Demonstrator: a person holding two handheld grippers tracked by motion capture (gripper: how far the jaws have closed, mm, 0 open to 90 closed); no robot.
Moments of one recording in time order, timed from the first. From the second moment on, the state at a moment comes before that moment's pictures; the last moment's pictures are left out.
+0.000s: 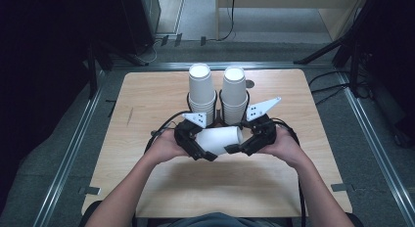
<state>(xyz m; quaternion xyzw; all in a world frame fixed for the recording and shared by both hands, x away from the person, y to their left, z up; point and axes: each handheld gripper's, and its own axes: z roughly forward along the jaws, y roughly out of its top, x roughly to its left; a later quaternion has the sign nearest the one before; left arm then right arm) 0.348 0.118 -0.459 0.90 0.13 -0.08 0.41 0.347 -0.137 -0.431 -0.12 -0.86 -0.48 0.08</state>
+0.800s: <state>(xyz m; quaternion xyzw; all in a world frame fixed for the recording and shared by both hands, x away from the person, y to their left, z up) 0.353 0.143 -0.444 0.93 0.15 -0.05 0.32 0.348 -0.137 -0.454 -0.13 -0.91 -0.40 0.05</state>
